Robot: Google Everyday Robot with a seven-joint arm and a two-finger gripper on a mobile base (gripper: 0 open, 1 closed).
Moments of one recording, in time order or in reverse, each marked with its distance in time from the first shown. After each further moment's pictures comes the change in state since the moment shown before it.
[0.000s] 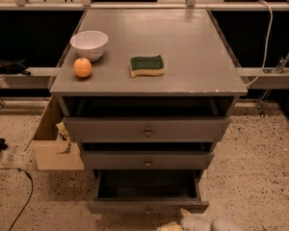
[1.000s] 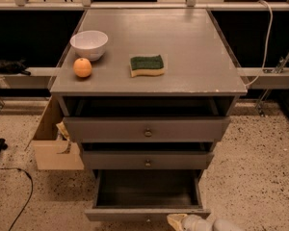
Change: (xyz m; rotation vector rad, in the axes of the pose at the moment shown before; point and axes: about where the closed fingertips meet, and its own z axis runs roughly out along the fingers) arm -0.002 -0.002 -0.004 0.002 -0.013 -0.004
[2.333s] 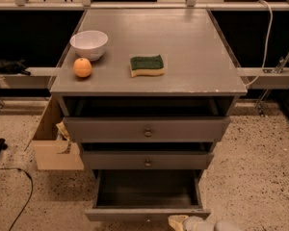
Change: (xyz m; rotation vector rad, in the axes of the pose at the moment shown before) arm 0.005 0.003 -0.007 -0.002 0.005 0.009
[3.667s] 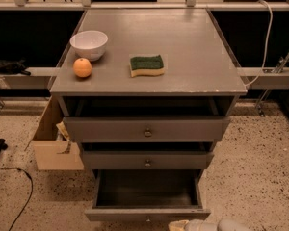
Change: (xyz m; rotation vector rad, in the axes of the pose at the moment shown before) arm 0.014 0.025 -0.015 -0.124 0.095 0.010
